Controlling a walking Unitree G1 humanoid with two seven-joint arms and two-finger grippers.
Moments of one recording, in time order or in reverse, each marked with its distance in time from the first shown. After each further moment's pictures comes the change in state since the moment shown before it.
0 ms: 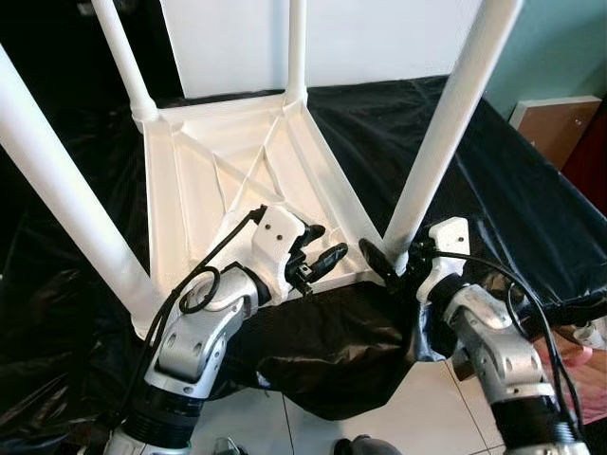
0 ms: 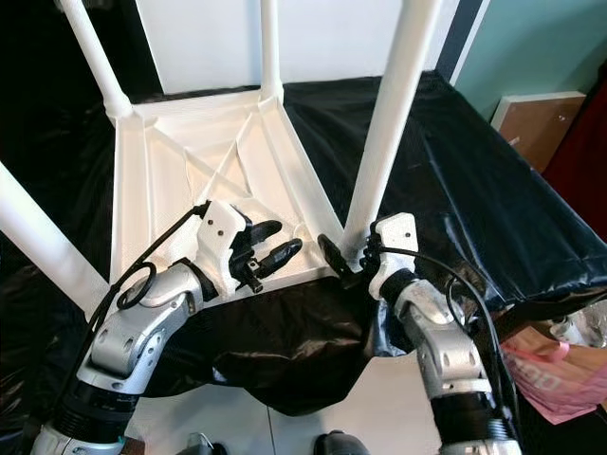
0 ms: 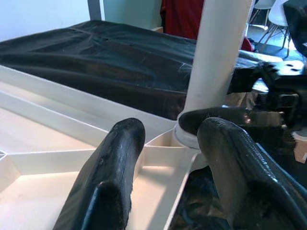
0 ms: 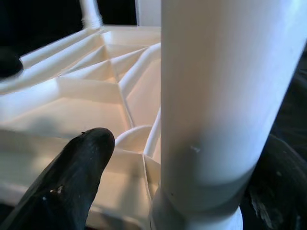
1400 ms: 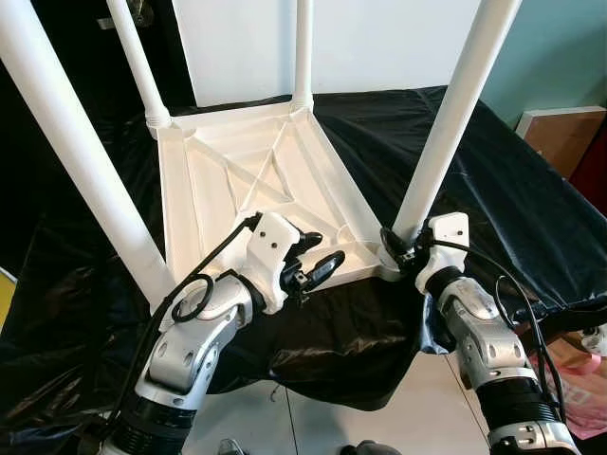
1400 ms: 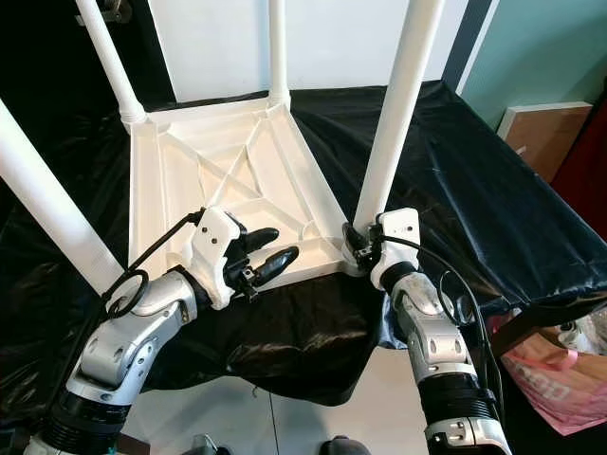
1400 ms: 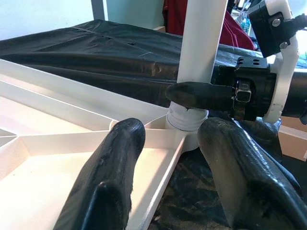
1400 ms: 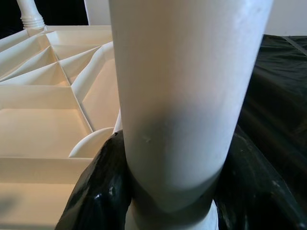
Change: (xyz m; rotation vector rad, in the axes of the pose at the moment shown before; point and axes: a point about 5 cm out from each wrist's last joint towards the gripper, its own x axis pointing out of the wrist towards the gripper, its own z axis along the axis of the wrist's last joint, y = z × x) left arm -0.009 -0.004 -0.002 -0.009 0.017 -0.008; right arm 0.009 -0.010 -0.010 0.018 0.014 -0.292
